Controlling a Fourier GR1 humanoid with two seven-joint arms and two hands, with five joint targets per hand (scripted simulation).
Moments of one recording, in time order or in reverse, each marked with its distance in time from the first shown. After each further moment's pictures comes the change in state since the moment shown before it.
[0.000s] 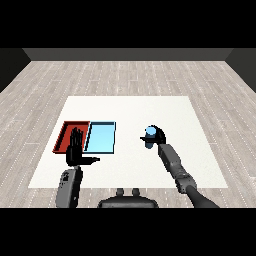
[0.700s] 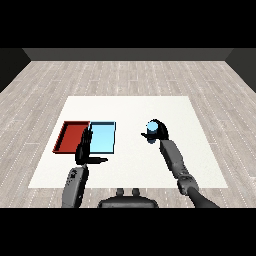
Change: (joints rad) left arm -0.031 -0.023 -0.083 0.068 -0.077 0.031 0.019; right arm 0.030 -0.019 0.039 -0.214 0.019 -0.002 0.024
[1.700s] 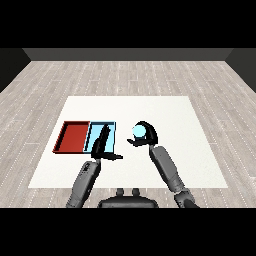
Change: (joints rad) left arm -0.141 -0.018 -0.206 0.097 0.026 0.132 0.130; right arm 0.209 0.092 0.321 -0.566 -0.037 -0.213 0.157
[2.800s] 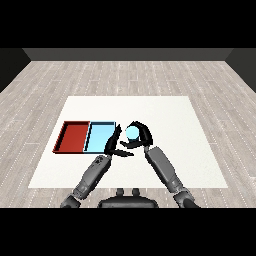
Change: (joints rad) left arm -0.206 0.000 -0.168 0.337 0.139 0.148 -0.084; right arm -0.011 0.003 0.126 -0.099 -0.032 -0.058 0.051
